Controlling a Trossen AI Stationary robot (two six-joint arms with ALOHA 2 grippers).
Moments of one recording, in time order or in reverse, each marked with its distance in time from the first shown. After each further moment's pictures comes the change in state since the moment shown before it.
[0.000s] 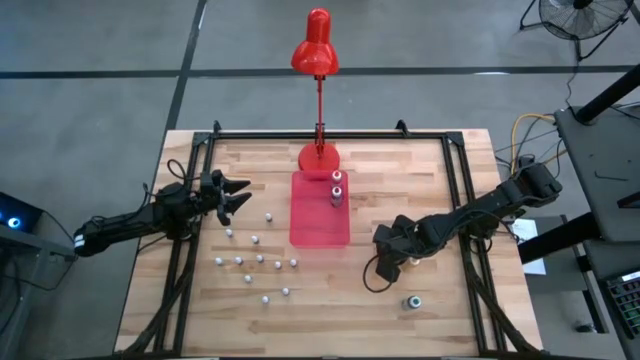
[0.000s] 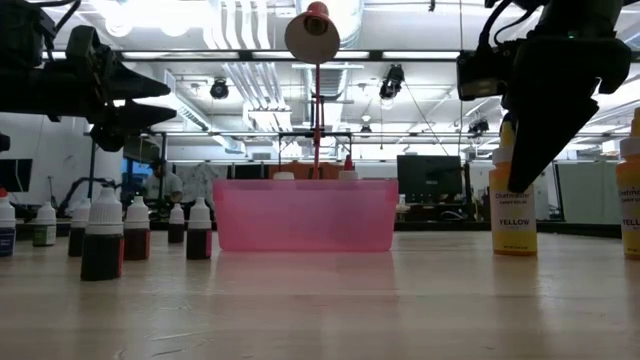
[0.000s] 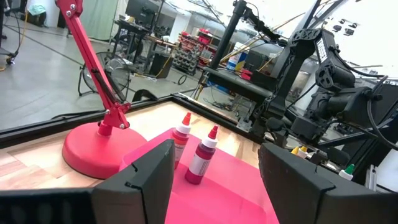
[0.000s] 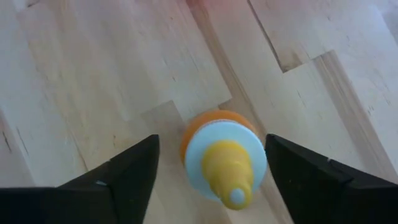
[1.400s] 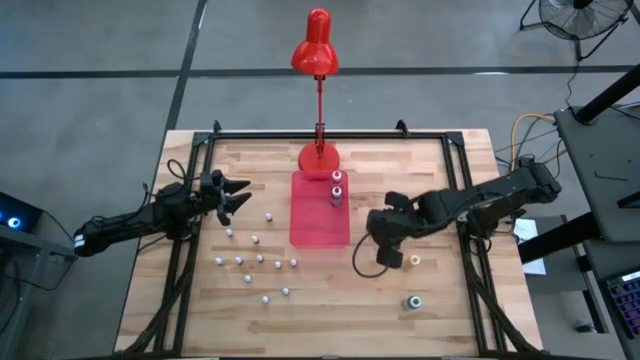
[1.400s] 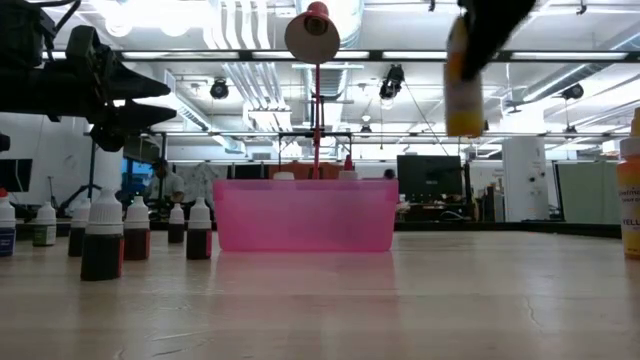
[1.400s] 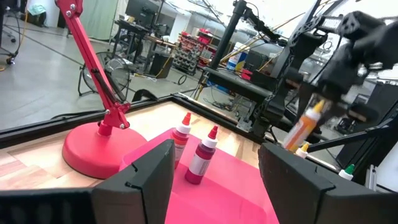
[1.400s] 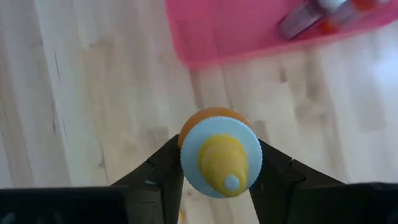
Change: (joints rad) left arm 0.000 0.000 0.000 0.000 0.000 0.000; right arm -0.103 -0.001 0.471 -0.440 0.004 -0.361
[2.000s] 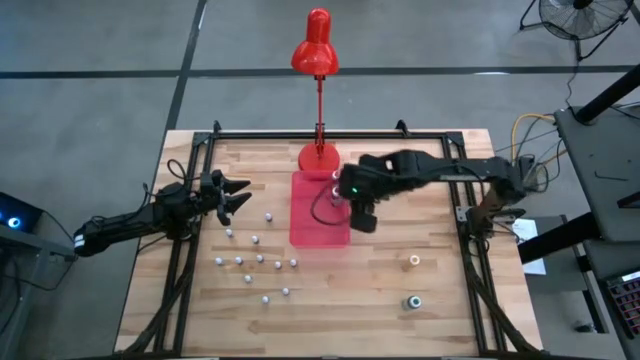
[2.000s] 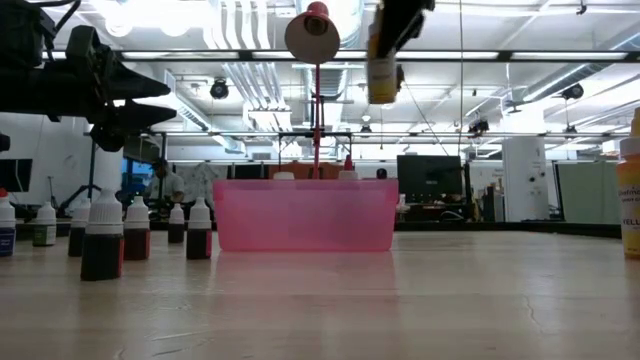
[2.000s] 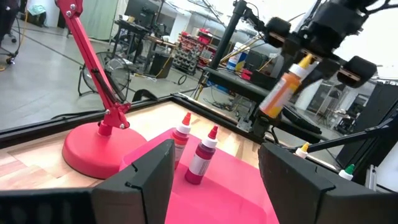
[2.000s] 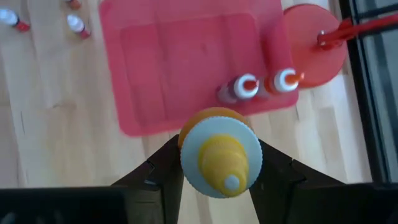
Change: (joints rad) left arm 0.000 0.000 0.000 0.000 0.000 0.000; right arm -0.248 0.271 0.510 -0.203 -0.038 -0.297
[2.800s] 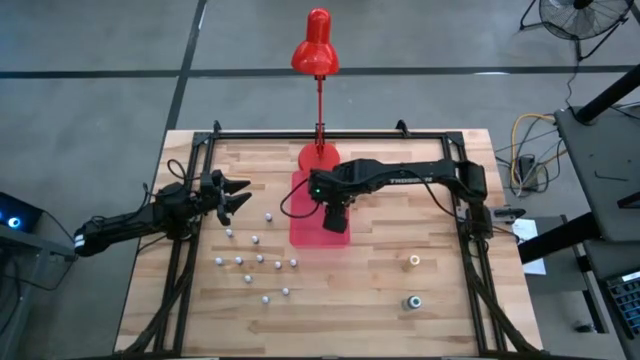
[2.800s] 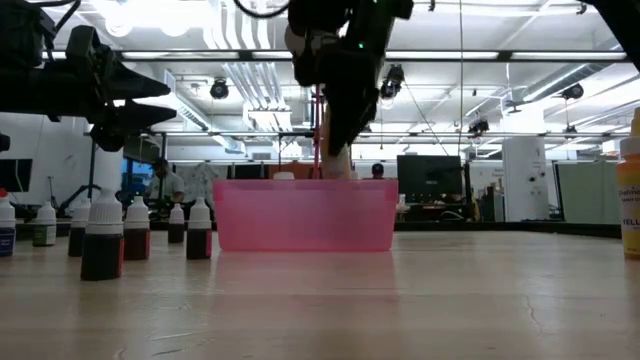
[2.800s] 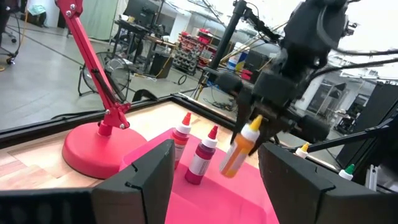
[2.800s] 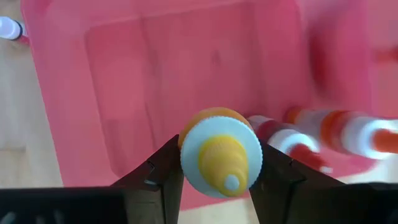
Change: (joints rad) left arm 0.000 0.000 0.000 0.000 0.000 0.000; right arm -0.097 0.248 -0.102 0.268 -0.122 -0.052
